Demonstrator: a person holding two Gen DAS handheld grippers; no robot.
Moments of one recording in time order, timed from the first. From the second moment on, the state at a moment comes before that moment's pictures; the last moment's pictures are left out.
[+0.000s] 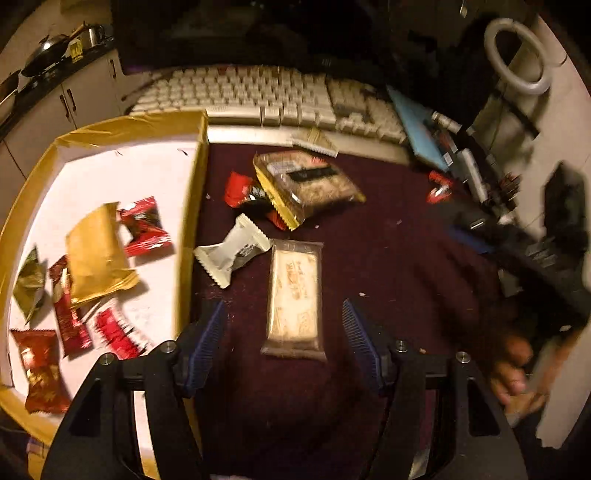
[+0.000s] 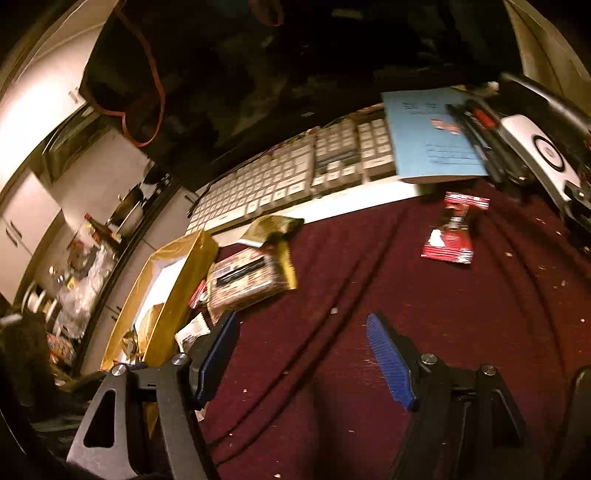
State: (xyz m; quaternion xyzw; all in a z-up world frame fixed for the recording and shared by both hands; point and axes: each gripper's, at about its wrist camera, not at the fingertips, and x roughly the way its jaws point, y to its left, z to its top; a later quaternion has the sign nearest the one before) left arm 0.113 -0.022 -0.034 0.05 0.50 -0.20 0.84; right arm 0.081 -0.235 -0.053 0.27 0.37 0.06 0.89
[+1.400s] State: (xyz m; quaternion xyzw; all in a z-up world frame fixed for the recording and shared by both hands) left arm 0.103 -0.025 -0.035 0.07 0.49 -0.23 0.84; right arm 0.107 -0.231 -0.039 0.17 0.38 -0.06 0.91
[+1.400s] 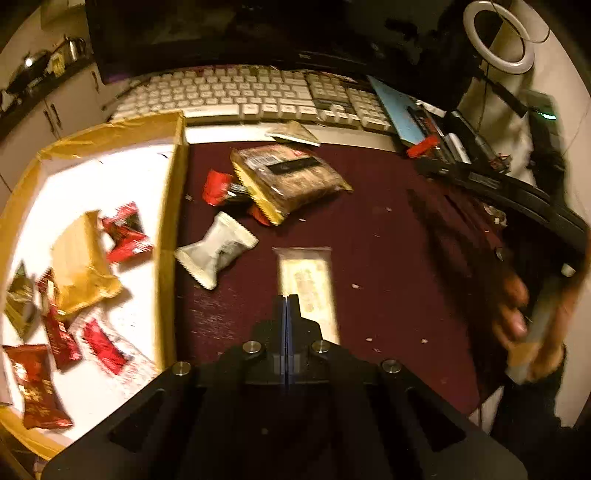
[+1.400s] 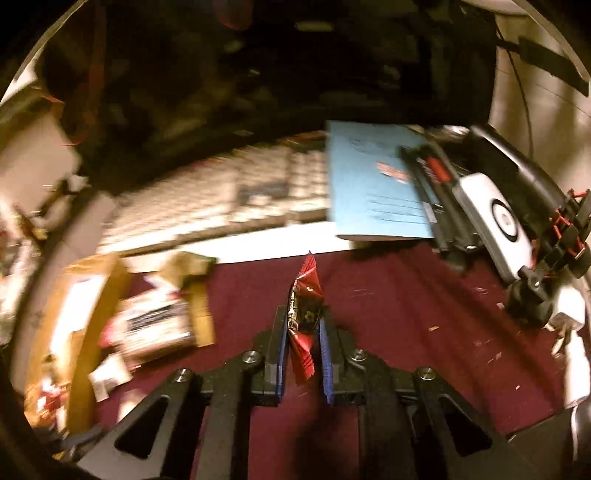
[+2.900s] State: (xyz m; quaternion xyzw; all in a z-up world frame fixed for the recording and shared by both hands) left arm 0.237 0.142 -0.010 -0.09 0.46 -0.06 0.88; right arm 0.203 -0.046 -0.015 0.16 0.44 0.20 0.86
